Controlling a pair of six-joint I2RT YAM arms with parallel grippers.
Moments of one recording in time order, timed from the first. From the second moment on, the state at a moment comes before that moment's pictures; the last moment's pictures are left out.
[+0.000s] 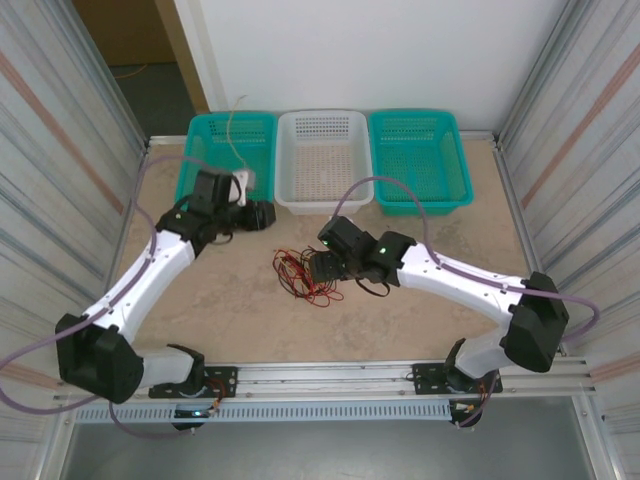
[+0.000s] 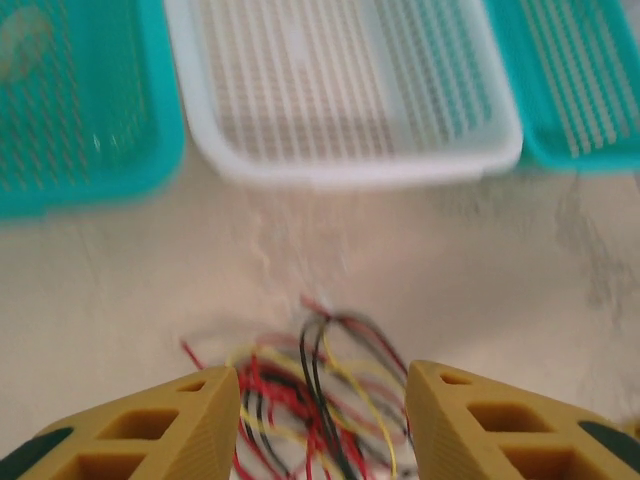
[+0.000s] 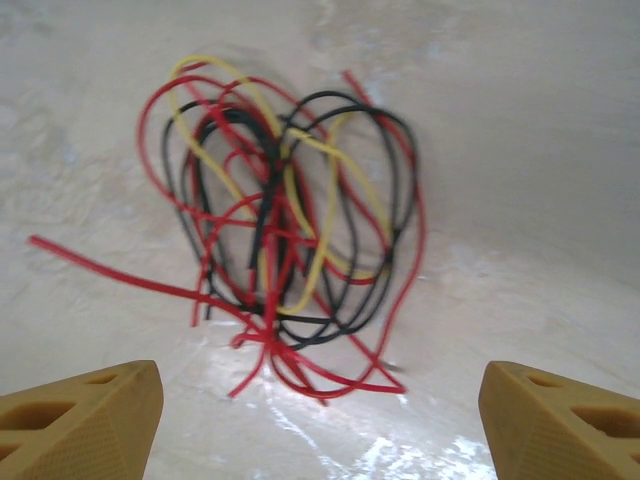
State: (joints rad) left arm -0.37 1.25 1.04 -0.58 0.26 -0.40; right arm 0.99 1.45 1.16 -0.71 0.14 0.66
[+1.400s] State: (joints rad) left arm -0.42 1.27 0.70 -0.45 0.30 -0.66; right arm 0.92 1.67 1.25 -0.70 0.08 0.67
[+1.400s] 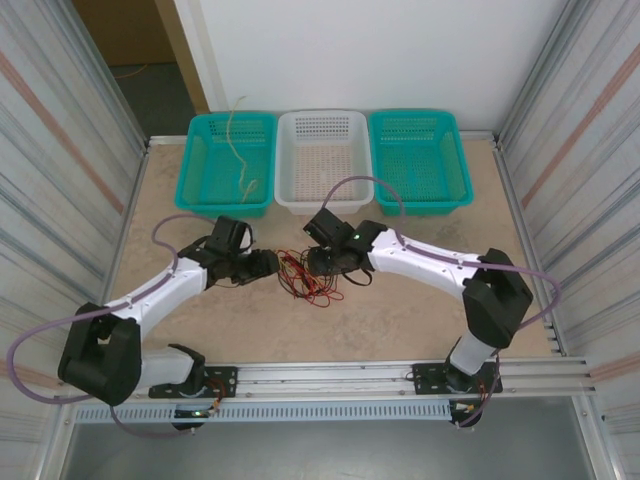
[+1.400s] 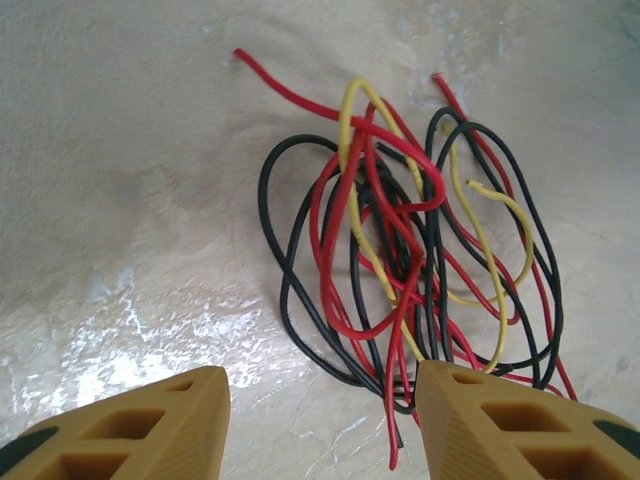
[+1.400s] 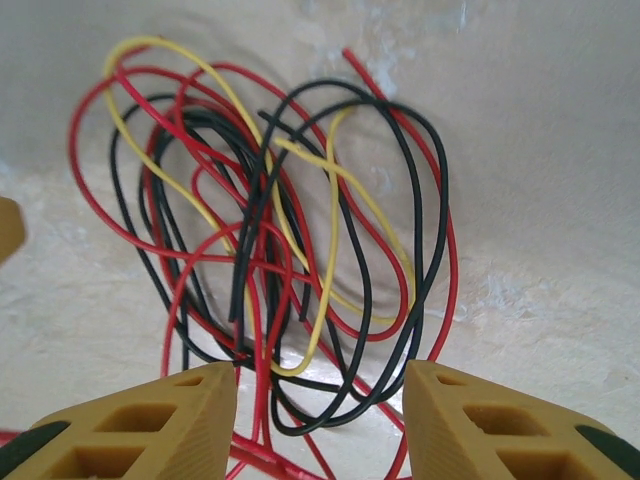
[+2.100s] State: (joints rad) left arm -0.40 1.37 0.70 -0.35 0.36 -0.71; right arm 0.85 2.08 1.63 -0.84 0.05 0.47
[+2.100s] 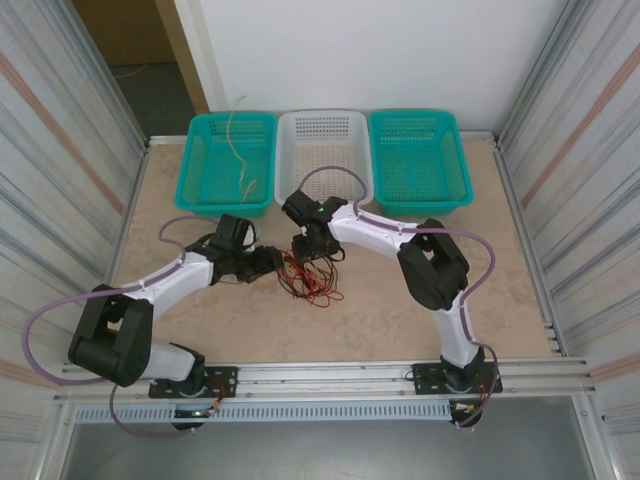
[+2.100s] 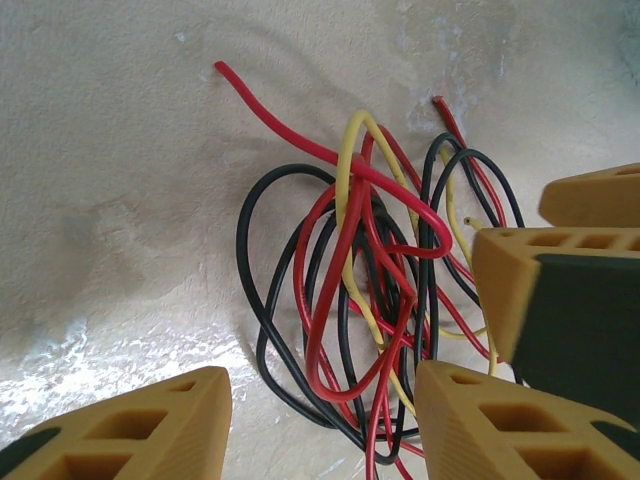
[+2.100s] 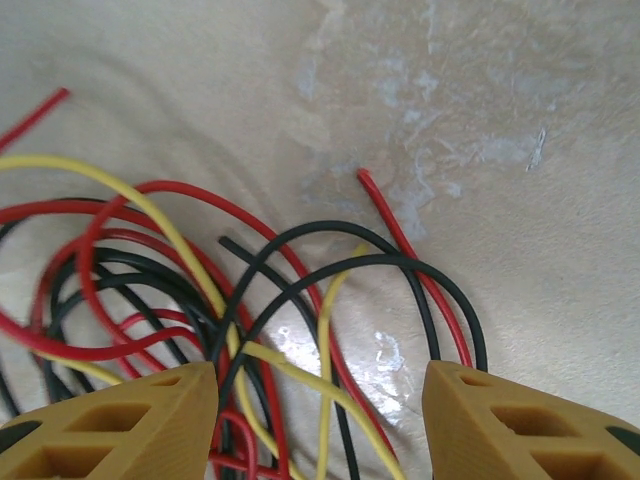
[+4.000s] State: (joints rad) left arm -0.39 1.43 0.67 -0.24 0.44 -0.74; right arm 0.97 1.79 1.39 -0.78 0.09 0.66
